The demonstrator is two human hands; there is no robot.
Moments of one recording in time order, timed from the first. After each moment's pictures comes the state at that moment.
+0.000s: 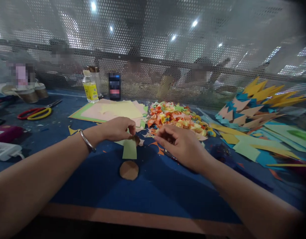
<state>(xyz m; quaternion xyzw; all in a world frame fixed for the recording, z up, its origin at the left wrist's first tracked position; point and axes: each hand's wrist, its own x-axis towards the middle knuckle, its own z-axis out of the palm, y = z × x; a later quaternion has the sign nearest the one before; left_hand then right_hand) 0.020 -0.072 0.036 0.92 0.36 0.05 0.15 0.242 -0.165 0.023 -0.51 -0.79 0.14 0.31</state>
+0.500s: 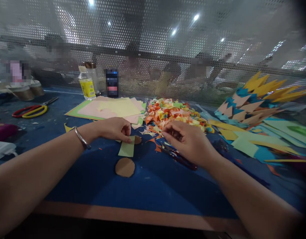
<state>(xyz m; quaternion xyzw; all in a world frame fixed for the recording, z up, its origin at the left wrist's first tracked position) 0.022 -0.071 0.034 0.90 0.38 -0.03 0.20 0.269 -0.166 0.018 -0.52 -0.80 0.06 0.30</state>
